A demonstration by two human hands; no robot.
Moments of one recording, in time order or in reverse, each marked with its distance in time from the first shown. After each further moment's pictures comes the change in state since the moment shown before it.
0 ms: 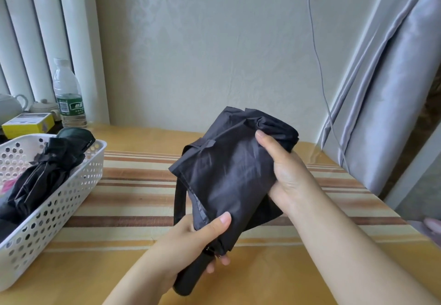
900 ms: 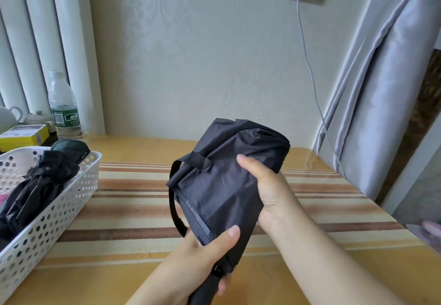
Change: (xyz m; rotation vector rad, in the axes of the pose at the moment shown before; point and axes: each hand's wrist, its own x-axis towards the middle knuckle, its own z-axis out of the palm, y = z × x) left_hand 0.005 -0.004 0.010 -0.180 -0.064 0.112; right_hand -0.002 0.019 0.005 -0.016 0.079 0.092
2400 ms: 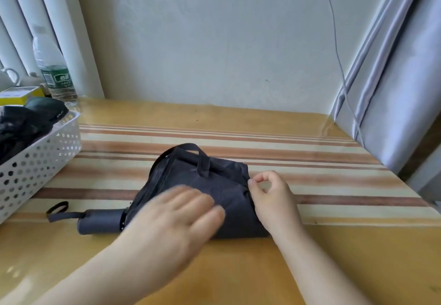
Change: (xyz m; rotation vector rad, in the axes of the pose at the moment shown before) left_hand 0.016 -0.026 0.009 1.802 0.313 0.942; right_hand 0.025 0.072 -0.106 -0.883 0.116 -0.148
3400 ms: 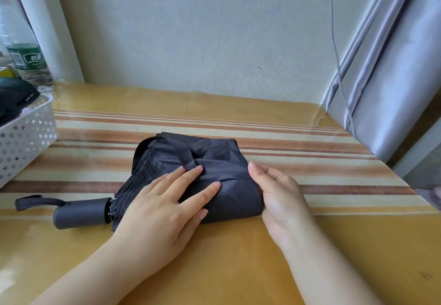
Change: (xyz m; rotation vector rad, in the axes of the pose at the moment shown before) left_hand -0.013 -0.001 0.038 -0.089 -0.215 -0.223; right_hand -0.011 -0.006 -0.003 0.722 -0.099 0.194
